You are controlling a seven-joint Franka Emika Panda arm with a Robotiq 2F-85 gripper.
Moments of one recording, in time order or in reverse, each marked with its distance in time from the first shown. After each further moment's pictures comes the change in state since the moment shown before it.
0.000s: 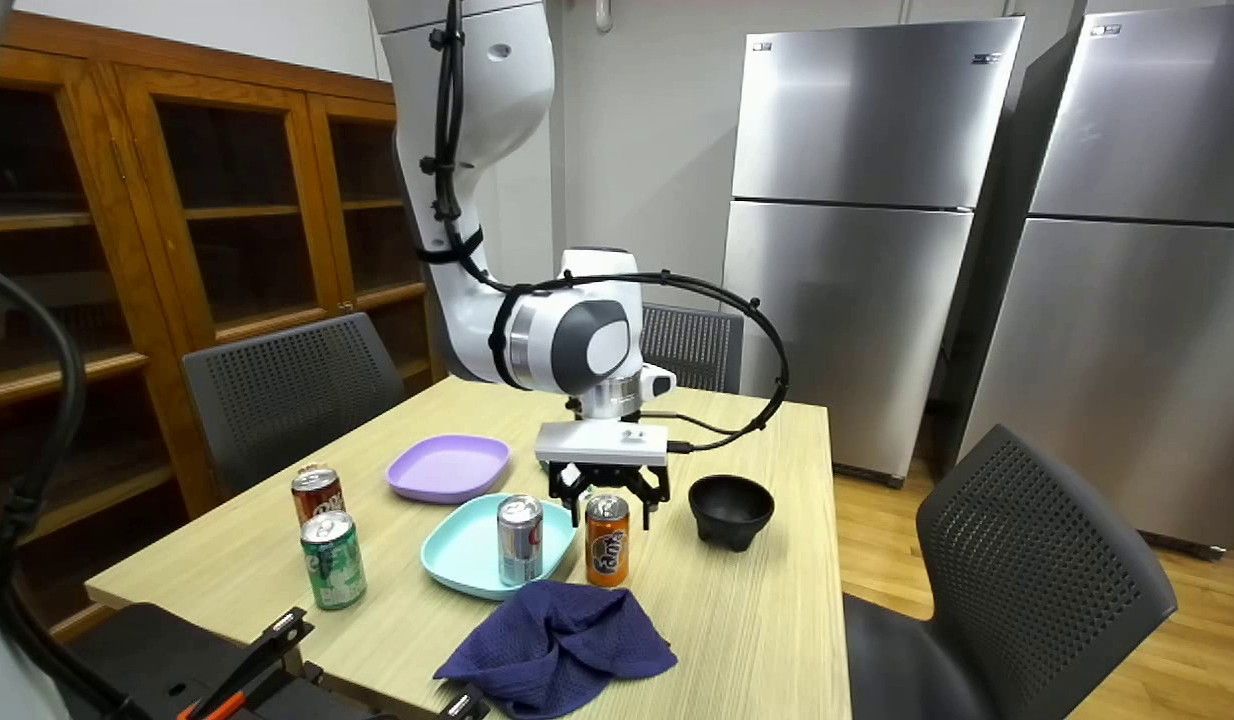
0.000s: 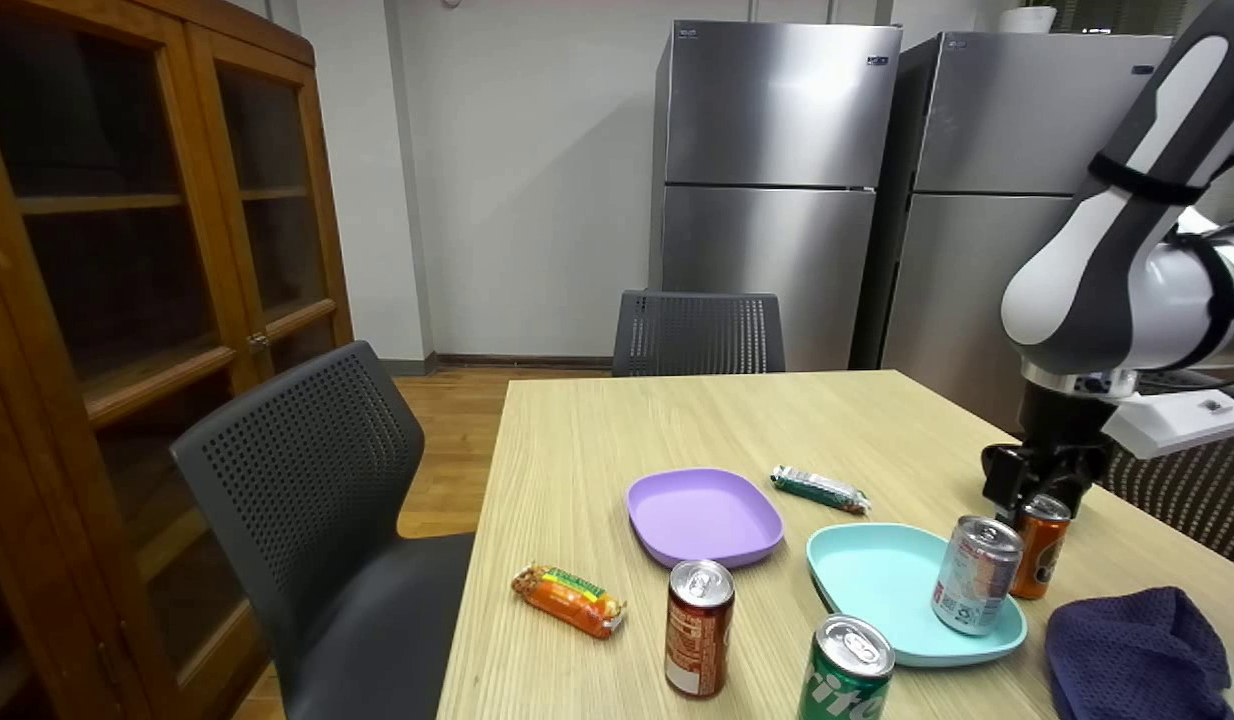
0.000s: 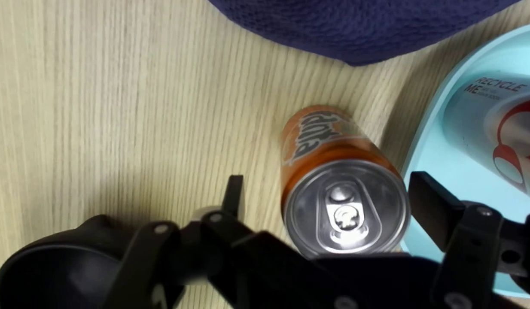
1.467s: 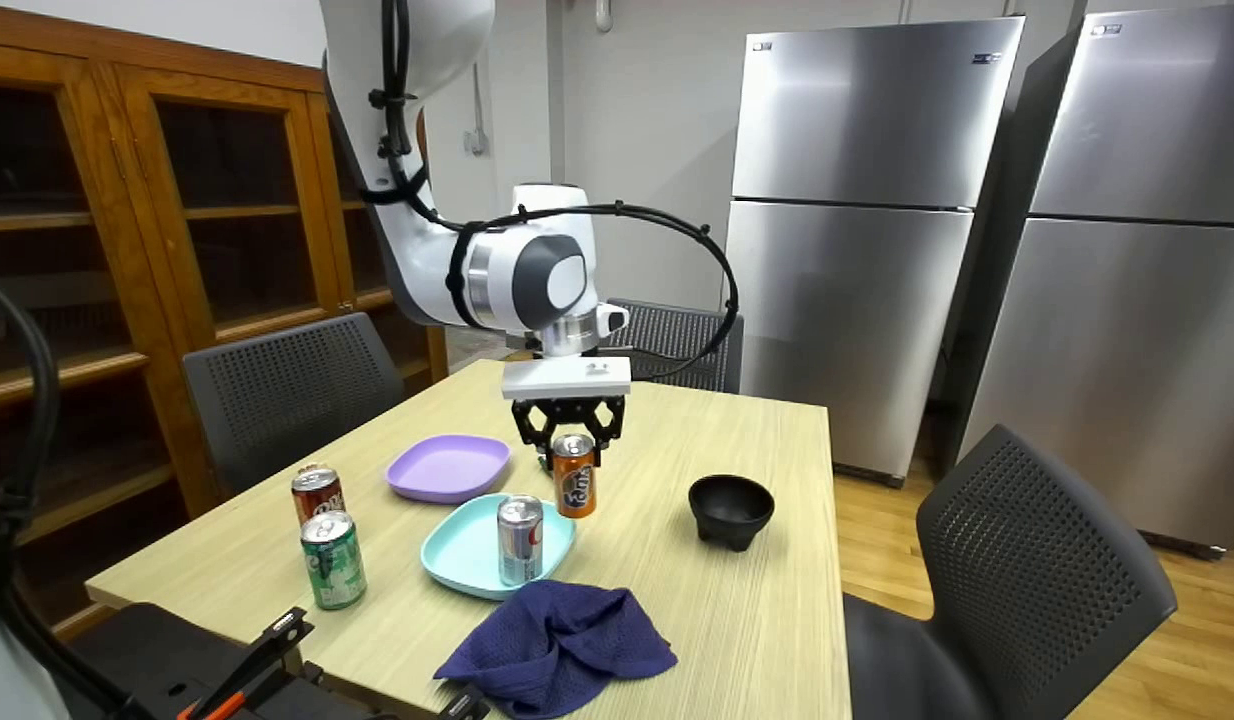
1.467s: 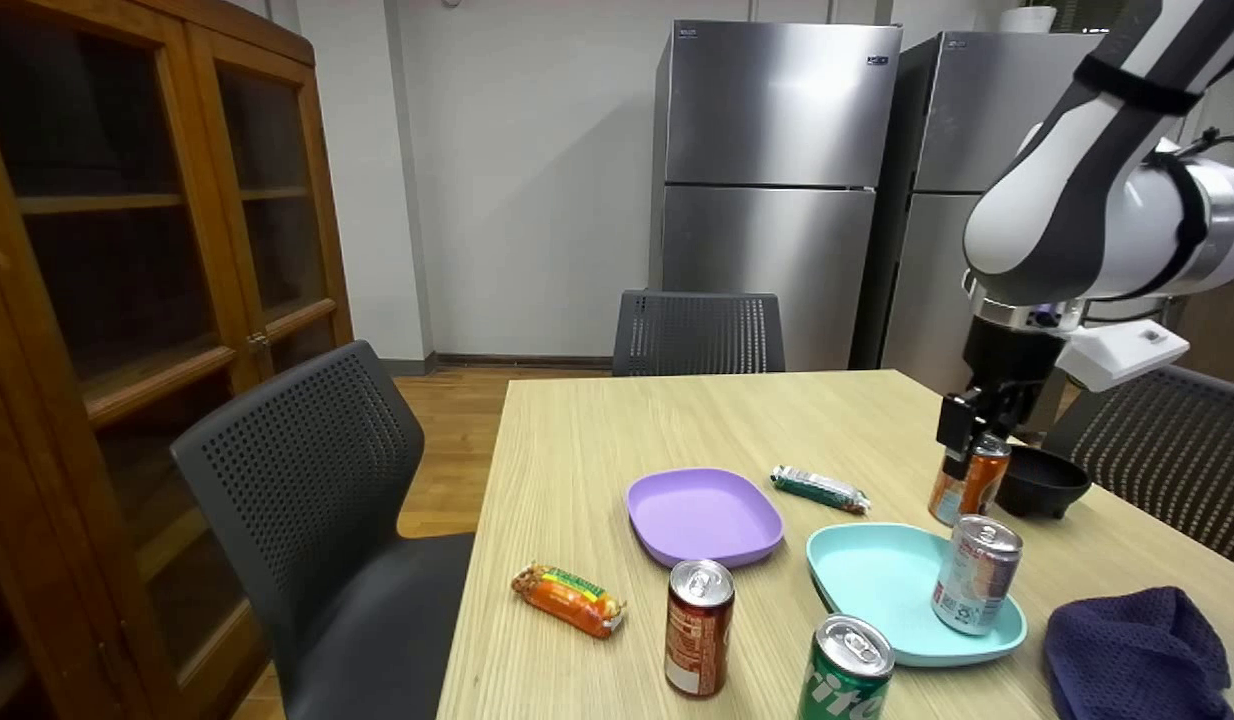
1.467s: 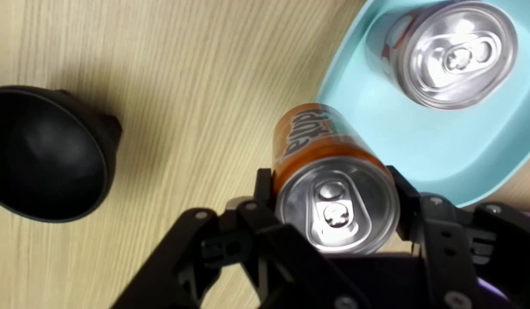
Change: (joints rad) arm 0.005 -0.148 0.116 -0.037 -0.023 -0.039 -0.036
